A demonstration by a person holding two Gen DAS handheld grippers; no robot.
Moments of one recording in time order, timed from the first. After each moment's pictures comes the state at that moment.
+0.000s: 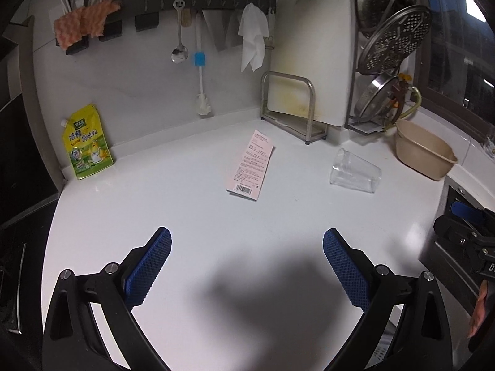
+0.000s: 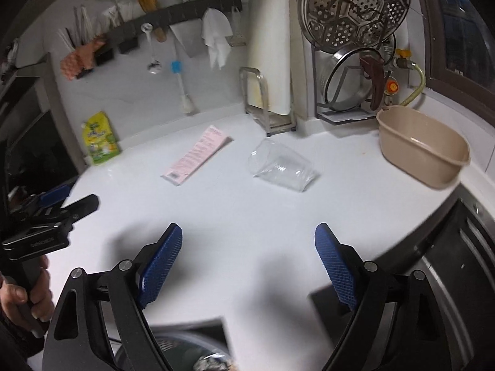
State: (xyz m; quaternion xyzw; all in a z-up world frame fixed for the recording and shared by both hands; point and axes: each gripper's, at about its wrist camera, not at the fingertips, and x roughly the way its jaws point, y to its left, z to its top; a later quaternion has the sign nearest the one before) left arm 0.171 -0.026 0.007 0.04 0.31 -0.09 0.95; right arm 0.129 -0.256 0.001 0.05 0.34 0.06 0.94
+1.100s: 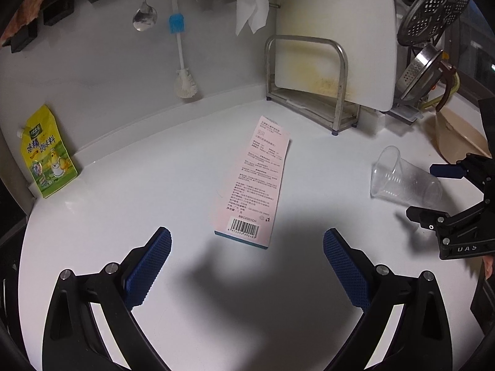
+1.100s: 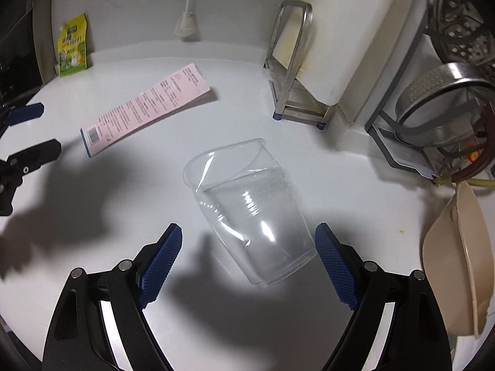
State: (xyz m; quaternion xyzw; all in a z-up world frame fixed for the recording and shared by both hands) left arm 0.304 -0.056 -0.042 0.06 0.36 -0.08 0.93; right arm 0.325 -0.249 -0.064 -0.17 0.44 0.11 0.88
